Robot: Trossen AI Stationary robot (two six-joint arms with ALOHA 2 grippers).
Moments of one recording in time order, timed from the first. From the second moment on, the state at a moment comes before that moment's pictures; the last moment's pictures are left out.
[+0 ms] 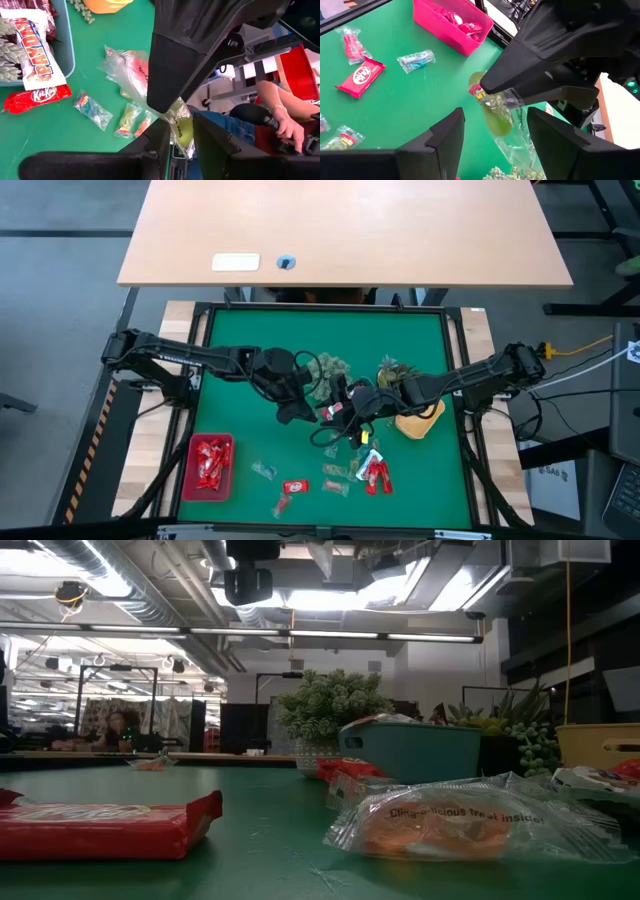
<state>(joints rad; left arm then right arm) -0.04 1.44 1.11 -0.22 0.41 -0.78 0.28 1.60 1.28 -0.23 0.17 -0.50</state>
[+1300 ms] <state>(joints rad) -0.04 1.44 1.11 -0.22 0.35 -0.78 0.27 1.60 1.28 -0.19 0.17 -0.51</state>
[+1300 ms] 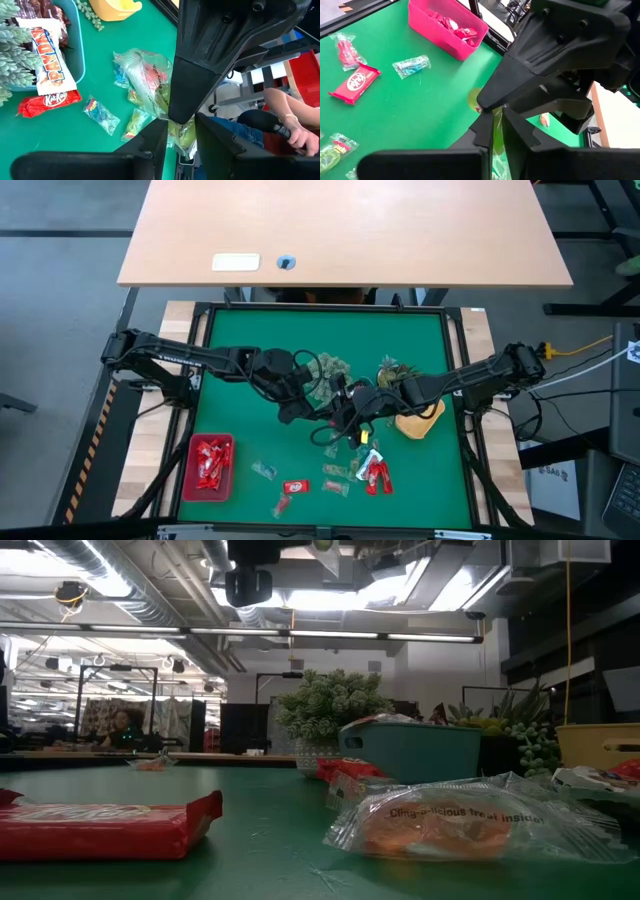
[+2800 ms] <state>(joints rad) -0.04 1.44 1.11 -0.26 0.22 -0.68 0.27 1.51 1.28 -1.47 -0.02 0.13</state>
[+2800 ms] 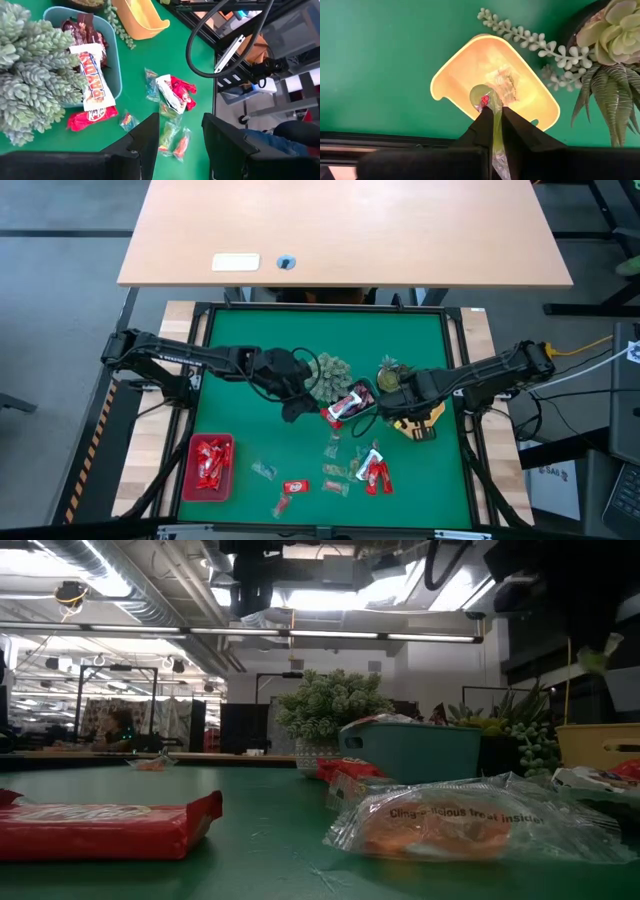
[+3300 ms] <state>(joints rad) 0.08 1.44 1.11 -0.56 0.10 -0.56 0.27 1.51 1.28 -1.48 -0.02 0.13</state>
